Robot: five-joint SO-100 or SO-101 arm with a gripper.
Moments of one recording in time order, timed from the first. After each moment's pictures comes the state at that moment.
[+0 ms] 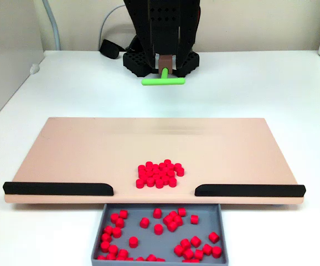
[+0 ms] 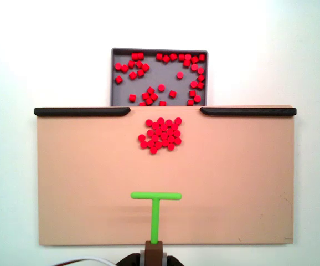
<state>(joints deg) -0.3 109.2 106.3 84.7 -84.4</state>
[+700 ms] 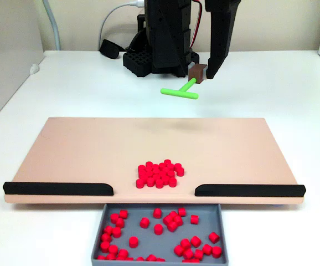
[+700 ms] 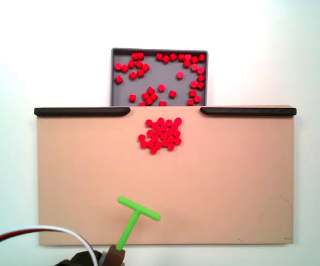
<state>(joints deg) -11.1 103.6 106.3 84.7 -48.1</state>
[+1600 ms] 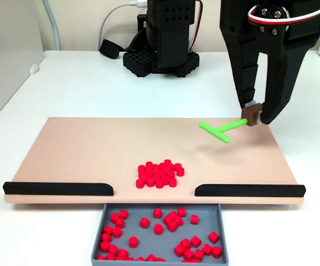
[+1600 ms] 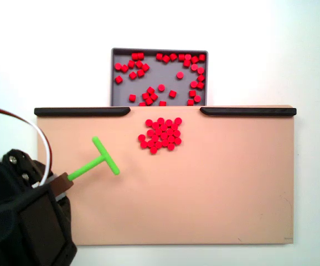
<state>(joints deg) -18.6 72.9 73.0 85.3 -10.5</state>
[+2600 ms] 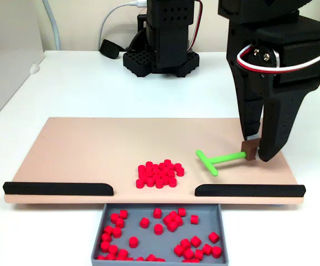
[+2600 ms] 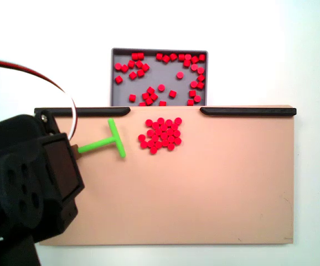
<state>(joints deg) -16.3 58.5 59.9 85.3 0.4</state>
